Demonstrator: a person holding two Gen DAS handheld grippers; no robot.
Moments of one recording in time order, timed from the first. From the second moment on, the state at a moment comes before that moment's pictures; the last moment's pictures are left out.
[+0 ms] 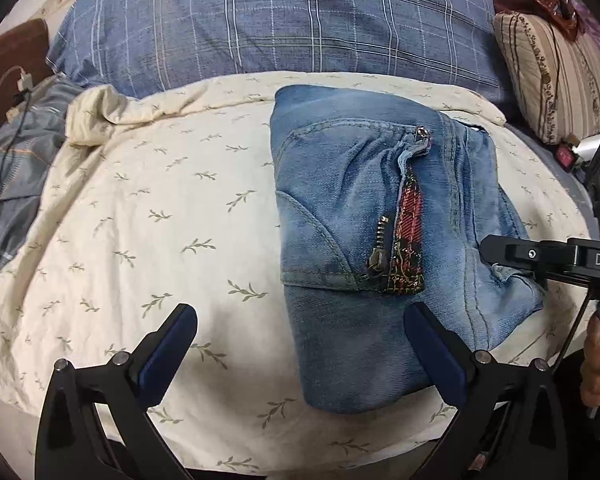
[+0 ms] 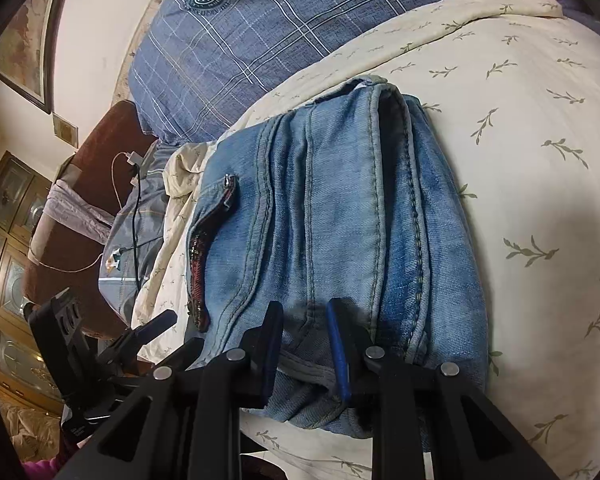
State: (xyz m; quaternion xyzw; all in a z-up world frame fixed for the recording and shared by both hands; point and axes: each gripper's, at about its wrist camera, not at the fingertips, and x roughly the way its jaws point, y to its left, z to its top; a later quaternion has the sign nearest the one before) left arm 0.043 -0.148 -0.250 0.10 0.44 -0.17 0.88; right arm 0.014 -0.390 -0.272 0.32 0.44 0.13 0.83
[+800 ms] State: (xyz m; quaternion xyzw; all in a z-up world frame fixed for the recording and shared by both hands) left arm 0.121 -0.152 -0.199 0.14 0.40 -0.16 0.89; right arm 0.021 -0.387 -0.212 0.27 0.32 0.09 0.90
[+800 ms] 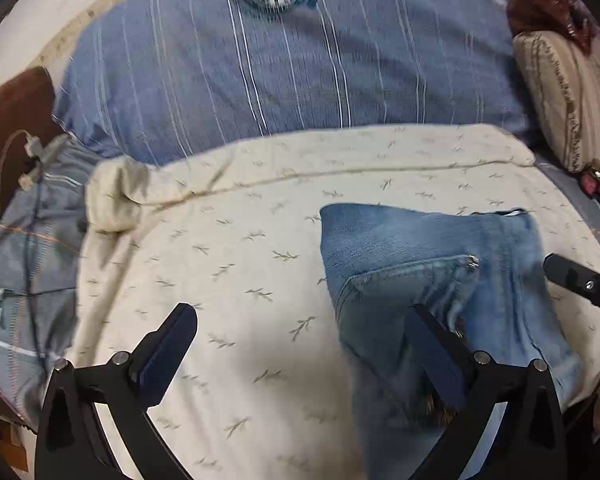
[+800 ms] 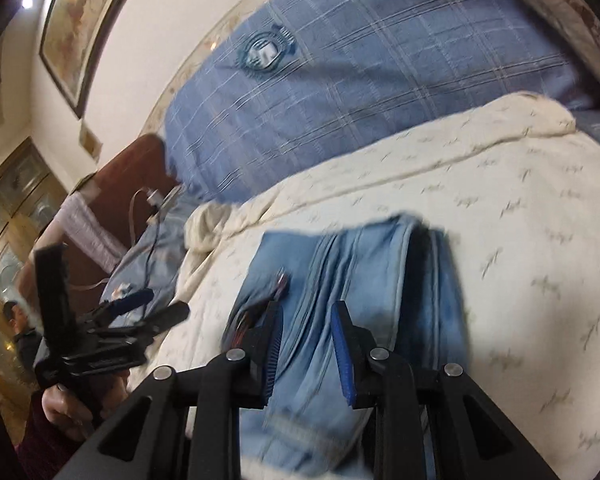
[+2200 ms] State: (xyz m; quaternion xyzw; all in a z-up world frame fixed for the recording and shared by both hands) left arm 0.037 -0.116 -0.144 0.10 0.32 -0.13 0.93; right arm -0.050 -0.366 -0.172 0.21 0.20 0.08 0.95
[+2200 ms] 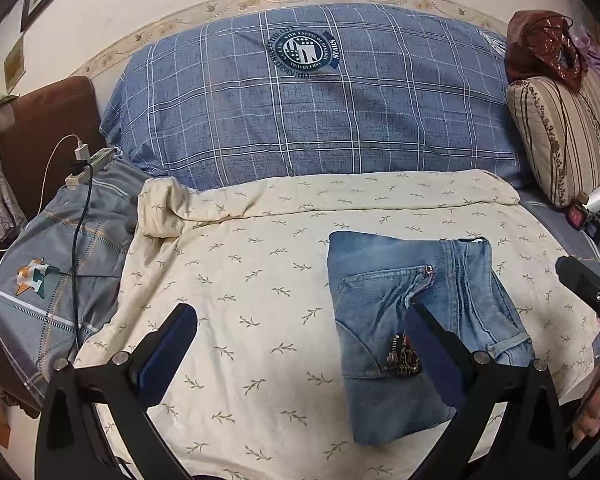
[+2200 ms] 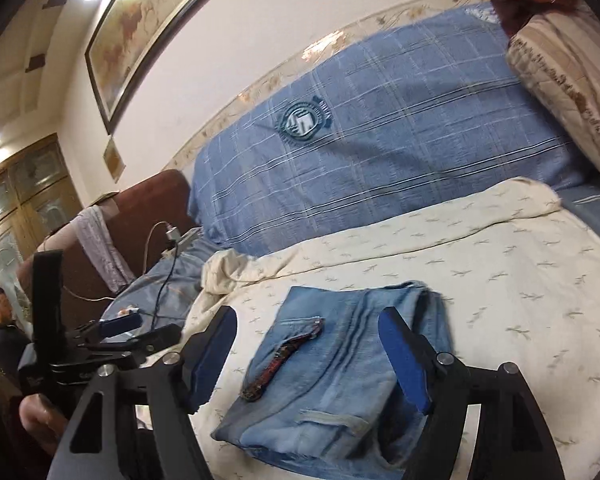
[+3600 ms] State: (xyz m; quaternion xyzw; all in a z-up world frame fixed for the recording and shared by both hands) left arm 0.056 -0.123 -0.215 0.15 0.40 -0.14 0.89; right arm -0.018 -0.343 -0.217 0.14 0.35 0.10 0.92
